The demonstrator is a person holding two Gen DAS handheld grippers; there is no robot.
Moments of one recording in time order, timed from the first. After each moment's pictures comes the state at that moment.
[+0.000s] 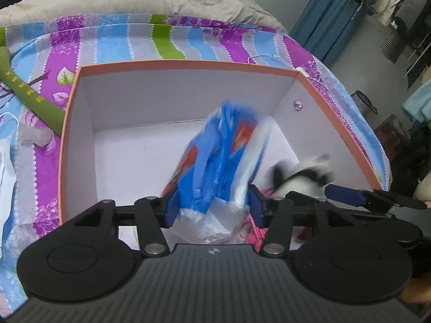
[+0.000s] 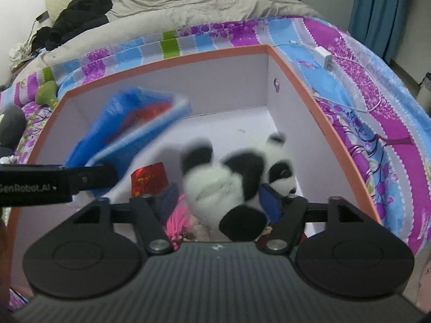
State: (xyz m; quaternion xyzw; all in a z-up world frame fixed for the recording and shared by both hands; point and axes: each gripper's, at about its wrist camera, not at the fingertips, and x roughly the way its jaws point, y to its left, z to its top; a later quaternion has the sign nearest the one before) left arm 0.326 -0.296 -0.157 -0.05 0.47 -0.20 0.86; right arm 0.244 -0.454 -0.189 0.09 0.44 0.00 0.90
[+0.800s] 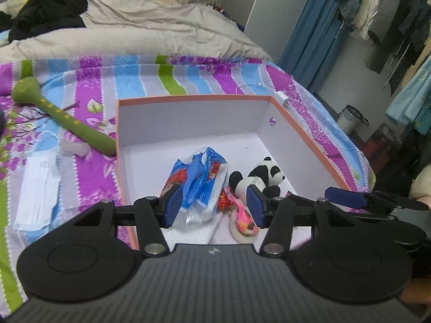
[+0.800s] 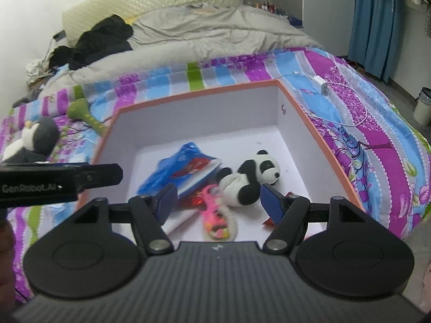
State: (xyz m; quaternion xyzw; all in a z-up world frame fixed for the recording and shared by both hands) left arm 0.217 -0.246 -0.072 -0.04 0.40 -0.21 0.89; right arm 0.158 -0.418 -0.116 0.09 0.38 0.01 0.92
